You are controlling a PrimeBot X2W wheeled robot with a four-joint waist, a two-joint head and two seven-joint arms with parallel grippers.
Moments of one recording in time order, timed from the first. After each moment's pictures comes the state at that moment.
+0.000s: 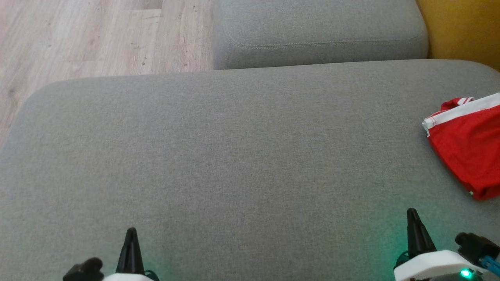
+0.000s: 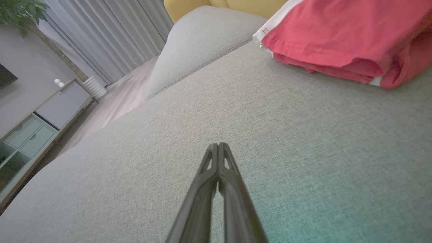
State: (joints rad) left arm 0.08 0.05 -0.11 0.37 -0.55 -0.04 -0.16; right arm 0.09 -0.04 -0.03 0.37 0.48 0.13 -0.14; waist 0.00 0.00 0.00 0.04
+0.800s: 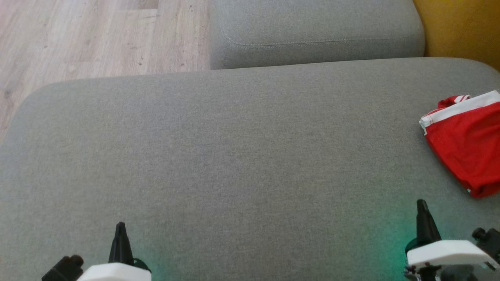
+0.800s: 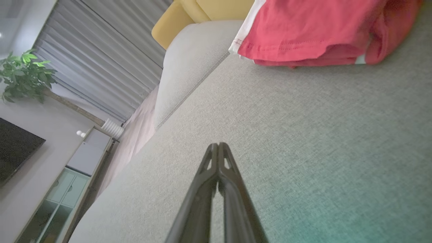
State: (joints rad) left arm 0.06 0.05 -0.06 0.35 -0.83 -0.06 -0.09; right arm 0.06 -0.04 -0.06 0.35 0.78 0.13 -0.07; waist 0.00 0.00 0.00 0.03
